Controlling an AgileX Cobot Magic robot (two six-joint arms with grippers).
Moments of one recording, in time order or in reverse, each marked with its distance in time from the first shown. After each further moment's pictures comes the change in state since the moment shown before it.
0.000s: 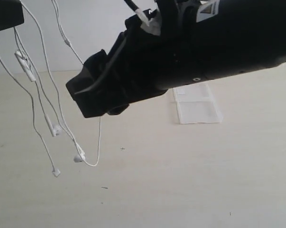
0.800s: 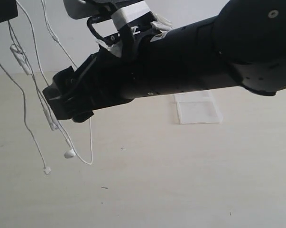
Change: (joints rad) left arm 0.000 -0.009 0.000 0.004 0.050 -0.007; right arm 0.013 0.154 0.000 0.347 -0.189 -0.331
